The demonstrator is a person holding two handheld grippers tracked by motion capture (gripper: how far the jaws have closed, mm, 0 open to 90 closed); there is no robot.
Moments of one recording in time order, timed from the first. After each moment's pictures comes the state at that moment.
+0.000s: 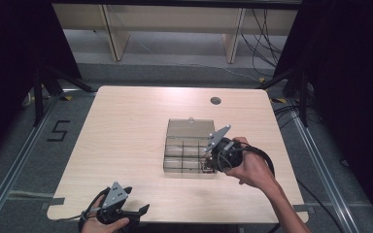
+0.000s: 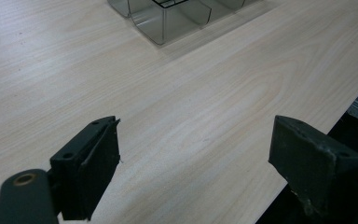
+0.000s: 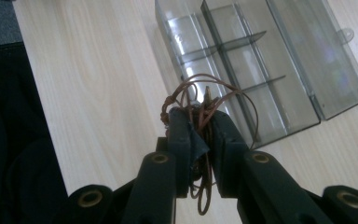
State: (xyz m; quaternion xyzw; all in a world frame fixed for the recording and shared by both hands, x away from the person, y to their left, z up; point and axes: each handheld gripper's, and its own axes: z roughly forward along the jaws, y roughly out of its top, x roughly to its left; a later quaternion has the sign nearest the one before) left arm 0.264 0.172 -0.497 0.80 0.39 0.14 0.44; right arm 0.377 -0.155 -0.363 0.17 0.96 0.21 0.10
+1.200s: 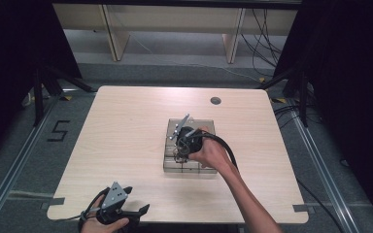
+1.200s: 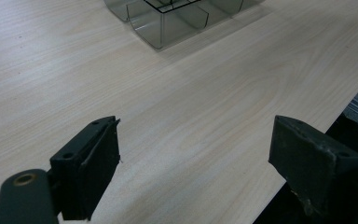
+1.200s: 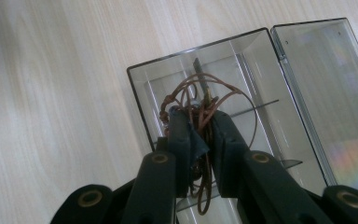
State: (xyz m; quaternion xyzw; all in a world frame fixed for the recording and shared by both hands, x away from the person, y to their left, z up) left arm 0.263 0.171 -0.496 0.79 0.40 0.14 0.45; right arm 0.435 -0.070 -0.399 0.18 0.96 0.19 0.07
